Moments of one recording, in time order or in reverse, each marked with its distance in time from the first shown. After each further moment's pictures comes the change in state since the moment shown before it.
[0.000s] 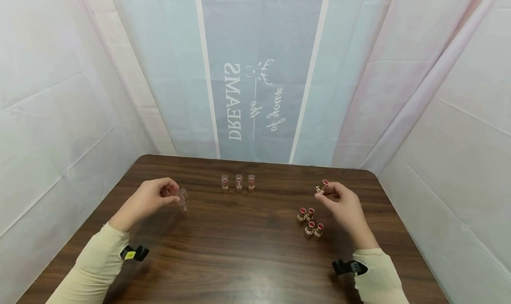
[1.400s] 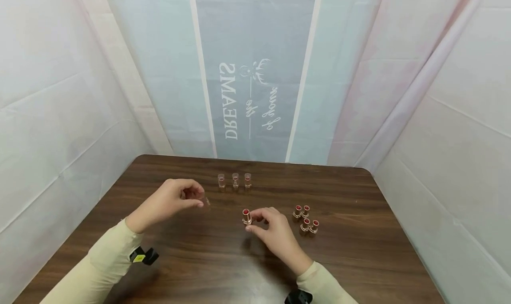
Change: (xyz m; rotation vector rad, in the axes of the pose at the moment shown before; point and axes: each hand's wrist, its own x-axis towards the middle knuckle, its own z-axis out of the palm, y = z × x) left_hand 0.006 0.070 0.020 -0.198 -0.078 0.197; right_hand -0.060 -0.092 0.124 0.163 -0.138 -0.232
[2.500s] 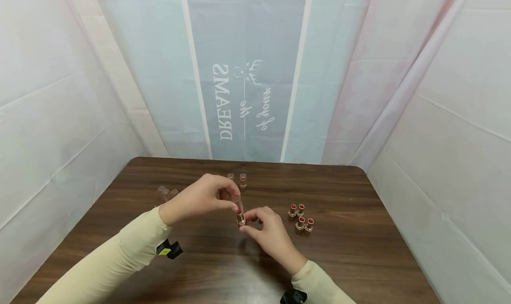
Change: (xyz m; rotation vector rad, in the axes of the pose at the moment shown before) left_hand 0.051 0.089 0.033 0.035 -0.177 0.217; right_hand -0.001 -0.005 -0.003 -0.016 0.015 -0.052
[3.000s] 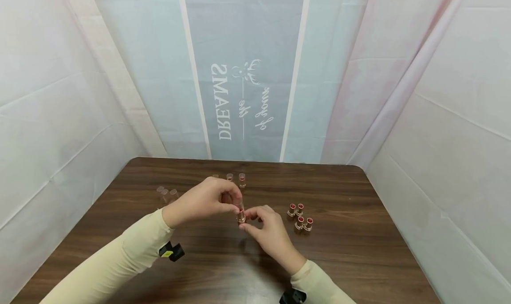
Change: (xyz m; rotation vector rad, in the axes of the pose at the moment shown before) left_hand 0.002 0.001 0.010 0.080 -0.026 -0.005; right_hand 0.000 0.001 0.000 0.046 0.042 -0.032
